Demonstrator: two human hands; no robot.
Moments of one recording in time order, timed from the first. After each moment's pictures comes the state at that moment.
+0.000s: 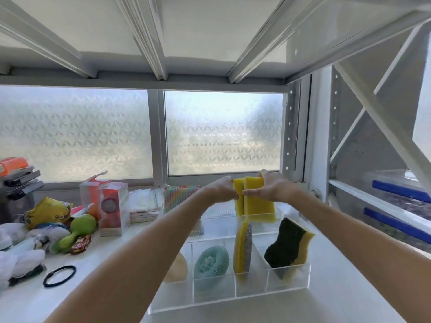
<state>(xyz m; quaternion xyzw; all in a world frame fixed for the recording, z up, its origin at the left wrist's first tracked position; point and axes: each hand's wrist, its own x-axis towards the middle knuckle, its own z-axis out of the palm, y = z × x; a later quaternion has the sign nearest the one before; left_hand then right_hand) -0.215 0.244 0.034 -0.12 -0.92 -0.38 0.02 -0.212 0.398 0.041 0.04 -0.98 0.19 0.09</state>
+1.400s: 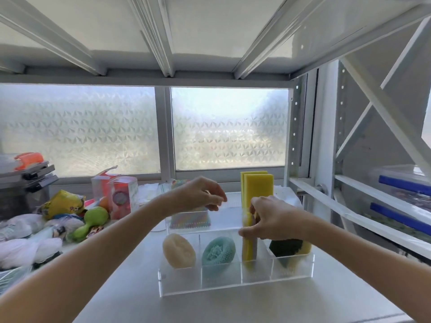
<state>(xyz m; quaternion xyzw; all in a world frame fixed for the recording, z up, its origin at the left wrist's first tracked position) -0.136 0.173 0.031 -0.23 -0.90 -0.36 0.02 -0.101 0.372 0.021 0.18 -0.98 0.13 0.01</state>
